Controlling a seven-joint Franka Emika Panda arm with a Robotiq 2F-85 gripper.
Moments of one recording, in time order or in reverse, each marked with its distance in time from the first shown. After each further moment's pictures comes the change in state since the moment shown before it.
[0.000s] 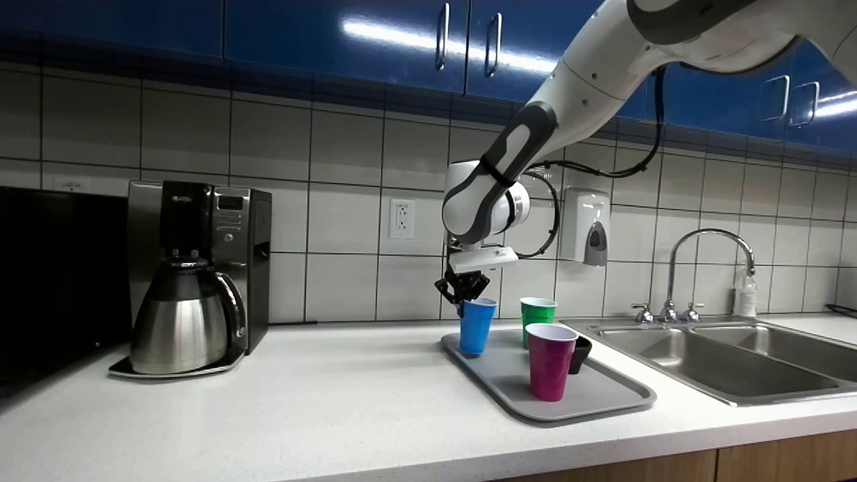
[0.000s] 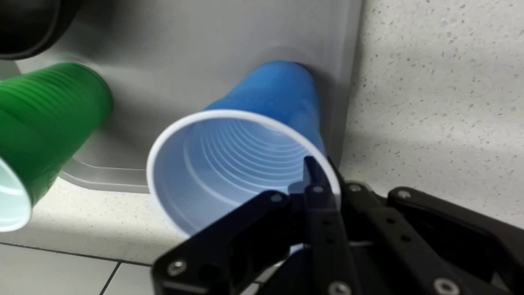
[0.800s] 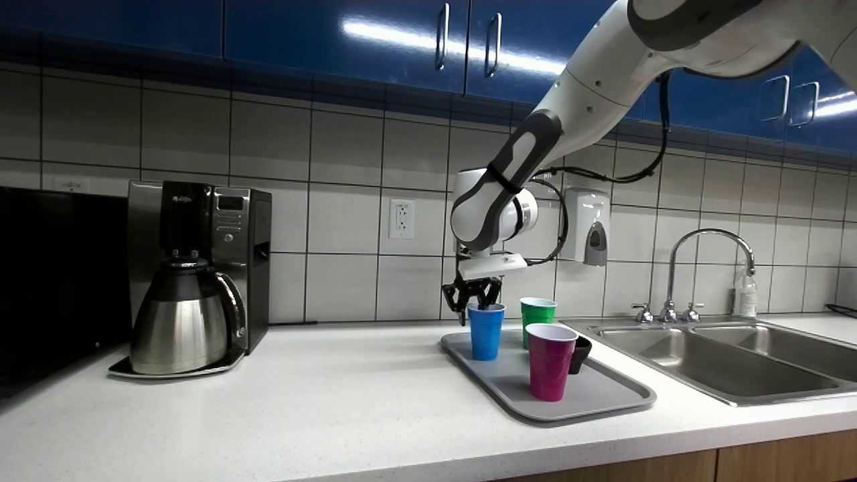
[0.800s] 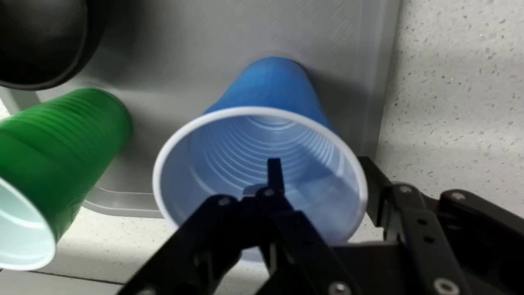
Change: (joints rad) arm -0.041 0.012 0.010 -0.017 0.000 0.000 0.000
